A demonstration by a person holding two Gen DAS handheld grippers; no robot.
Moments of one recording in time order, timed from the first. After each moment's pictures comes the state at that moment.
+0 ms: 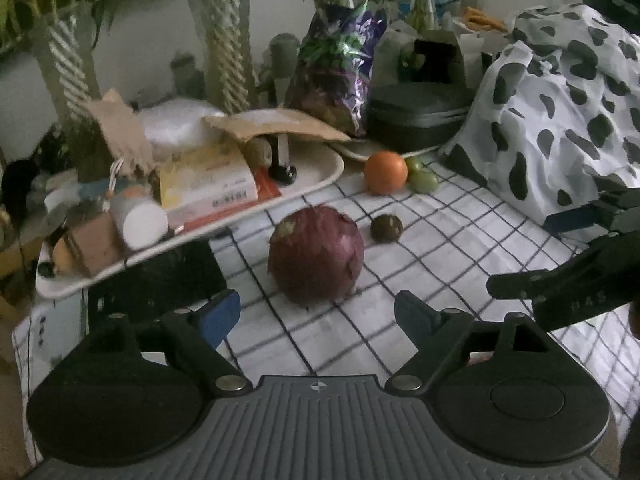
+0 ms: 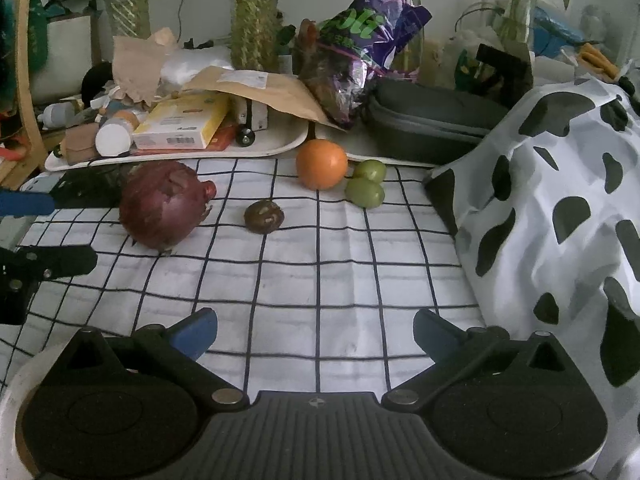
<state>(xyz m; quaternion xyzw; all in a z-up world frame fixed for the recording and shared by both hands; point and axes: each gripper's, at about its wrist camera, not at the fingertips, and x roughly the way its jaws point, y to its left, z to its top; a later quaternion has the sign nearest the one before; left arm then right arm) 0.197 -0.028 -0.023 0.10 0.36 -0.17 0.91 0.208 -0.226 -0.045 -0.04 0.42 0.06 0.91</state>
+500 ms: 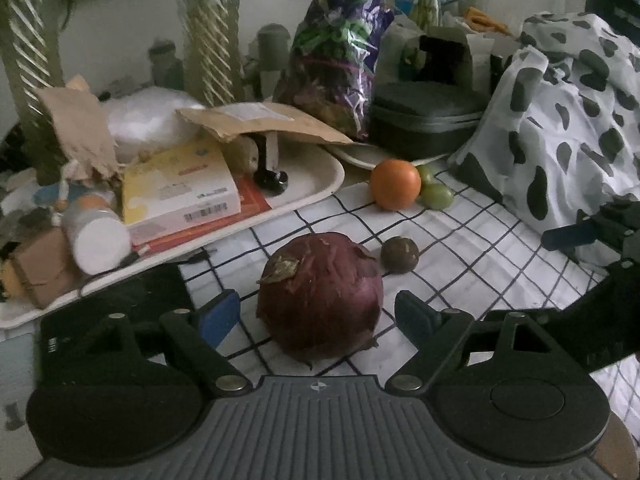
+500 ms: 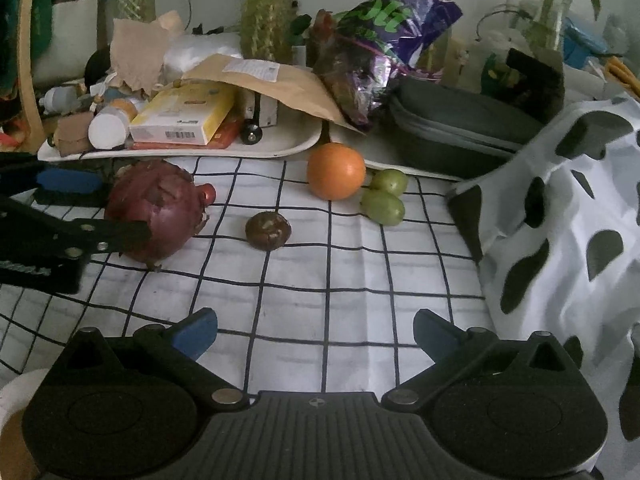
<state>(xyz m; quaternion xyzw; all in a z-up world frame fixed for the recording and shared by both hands) 0.257 -0.029 -0.049 0.07 0.37 -0.20 0.90 0.242 -0.213 -0.056 -0.06 0.43 0.08 0.90</state>
